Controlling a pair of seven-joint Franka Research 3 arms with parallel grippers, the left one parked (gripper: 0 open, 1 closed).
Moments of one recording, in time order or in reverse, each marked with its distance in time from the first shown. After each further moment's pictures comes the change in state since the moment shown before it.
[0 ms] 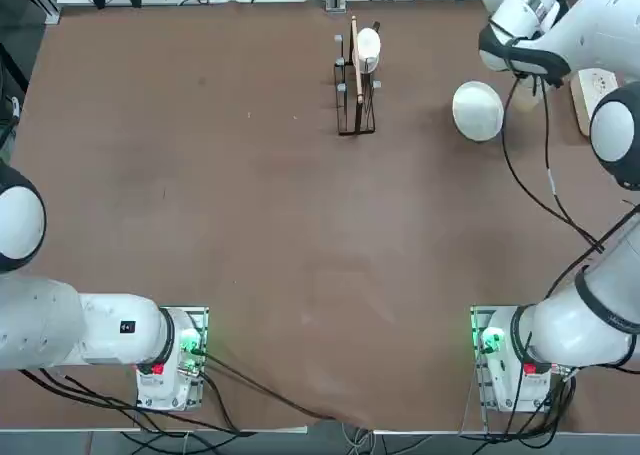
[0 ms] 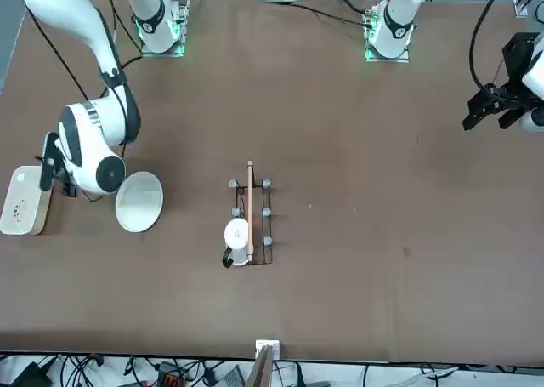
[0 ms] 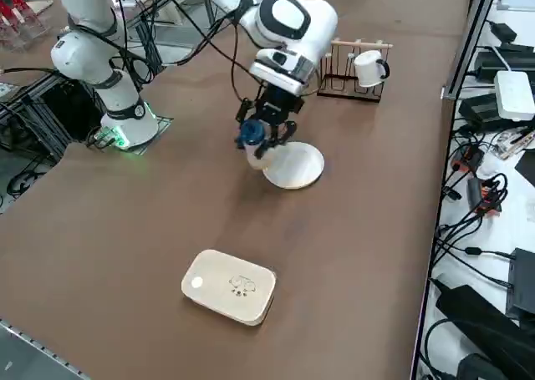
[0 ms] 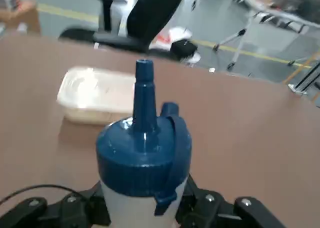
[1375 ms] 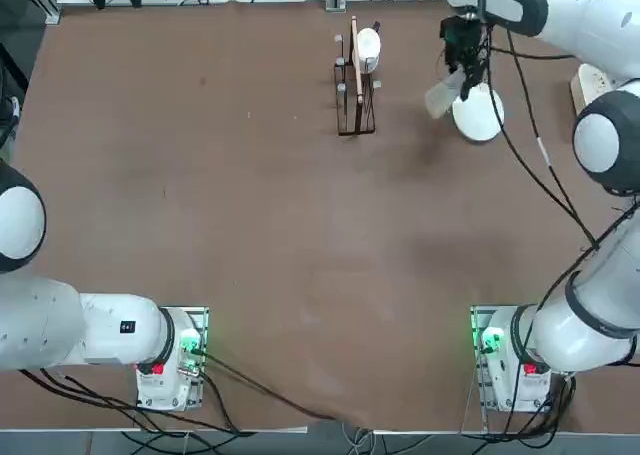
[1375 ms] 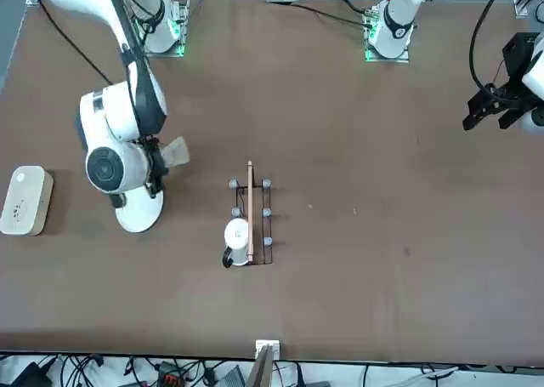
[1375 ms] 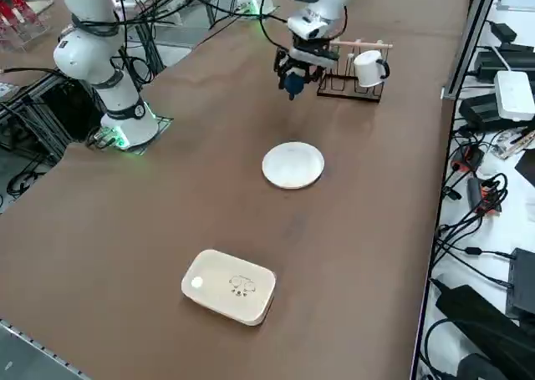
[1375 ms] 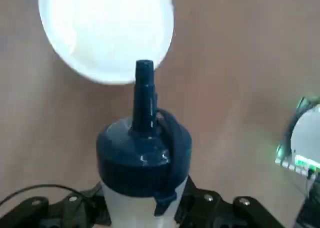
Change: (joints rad) arm 0.092 0.045 0.047 0.189 0.851 -0.041 -0.586
